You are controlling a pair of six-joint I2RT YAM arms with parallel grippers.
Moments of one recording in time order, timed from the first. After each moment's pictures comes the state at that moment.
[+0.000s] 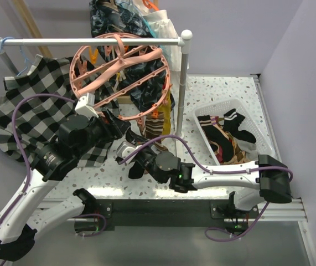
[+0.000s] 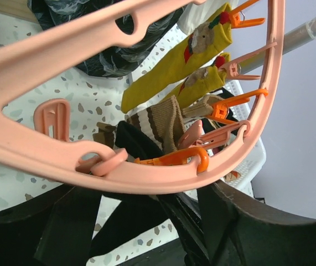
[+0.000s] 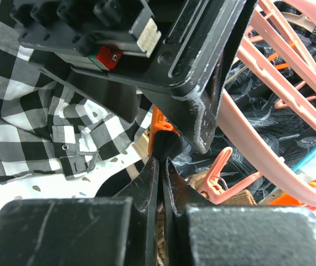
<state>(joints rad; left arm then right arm) -0.64 0.80 1.13 -0.68 -0.16 -0.78 1.39 1.48 1.00 0.66 0.64 -0.75</state>
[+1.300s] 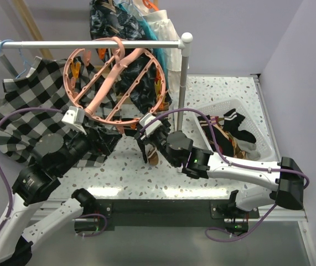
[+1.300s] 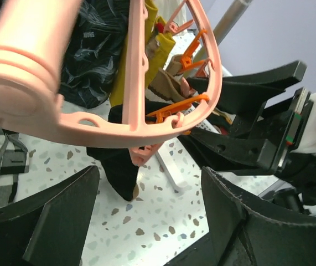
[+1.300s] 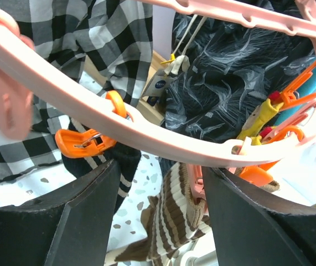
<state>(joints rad) -0.64 0.59 1.11 -0.68 -0.07 -0.46 1.21 1.34 1.02 0.36 0.58 -0.37</state>
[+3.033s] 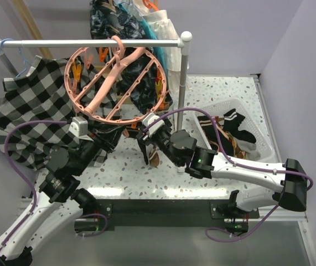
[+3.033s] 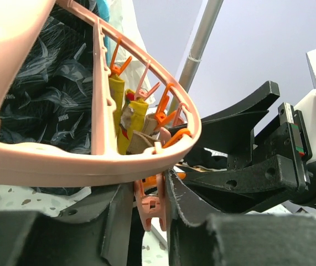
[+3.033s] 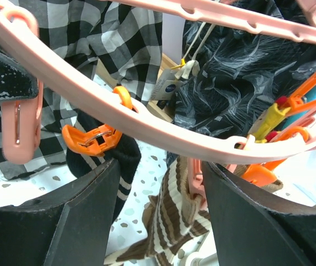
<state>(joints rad) -0.64 0.45 0.64 0.07 -0.01 -0.34 1.20 1.30 1.02 0.31 0.53 -0.34</state>
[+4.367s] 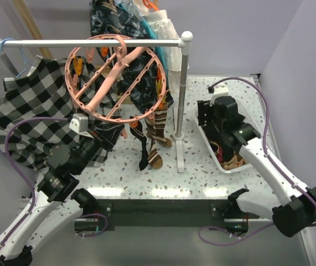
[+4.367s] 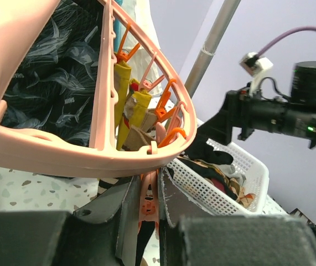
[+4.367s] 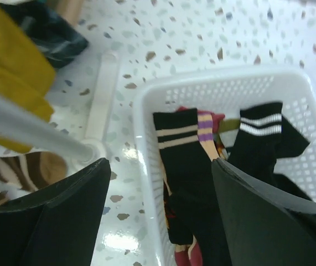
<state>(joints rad) -0.64 0.47 0.68 -0.03 -0.04 -0.39 0.54 1.10 1.04 -0.40 0.37 0.08</state>
